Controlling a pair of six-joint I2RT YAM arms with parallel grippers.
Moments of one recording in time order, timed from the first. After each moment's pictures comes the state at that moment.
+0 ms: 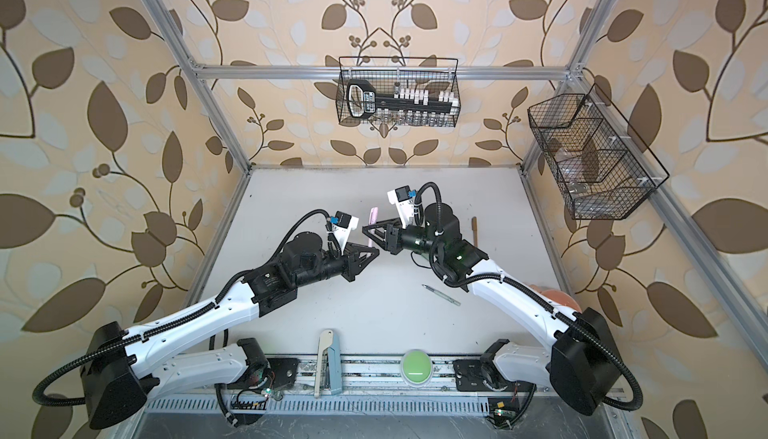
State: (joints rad) left arm -0.81 1.07 0.75 0.02 0.21 -0.54; right arm 0.62 1.25 0.88 0.21 -0.54 0.60
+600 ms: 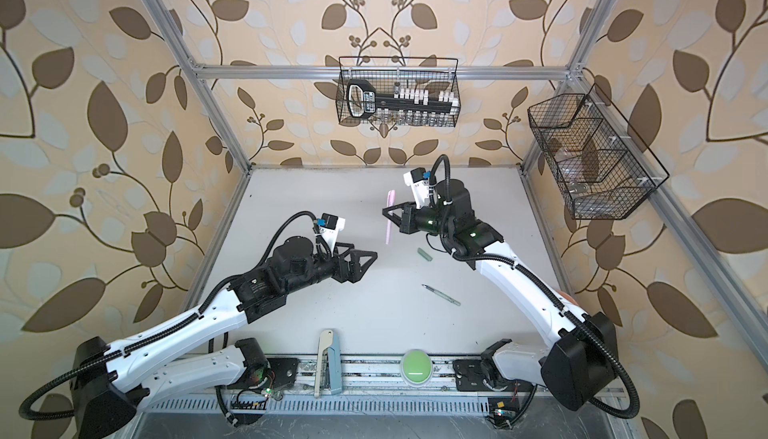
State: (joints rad) left arm -0.81 0.94 0.73 -0.15 0.05 -0.59; right arm 0.42 1.28 1.11 -0.22 -0.53 0.46
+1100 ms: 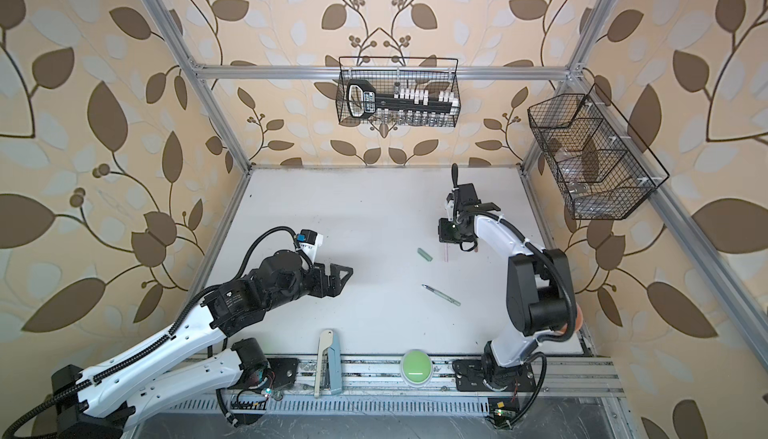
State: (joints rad) left arm -0.81 0.79 0.71 -0.53 -0.07 -0.66; right arm 0.13 1.72 1.19 -0.69 -0.14 0.16
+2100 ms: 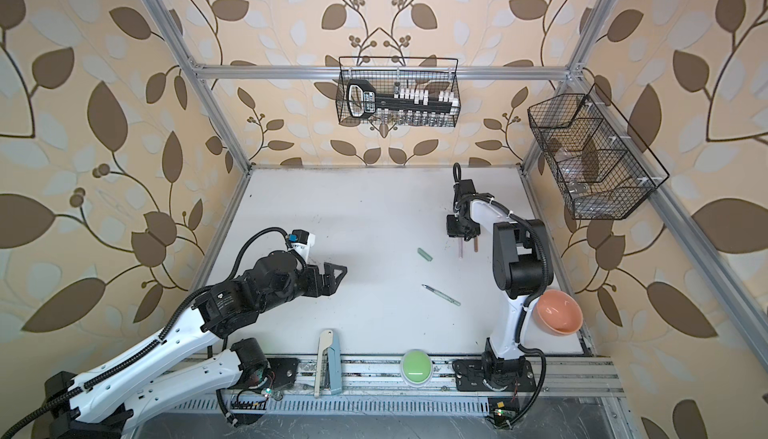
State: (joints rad) left arm -0.81 0.76 0.74 -0.60 -0.11 -0.72; right arm 0.09 1.93 1.36 -0.71 0.07 0.12
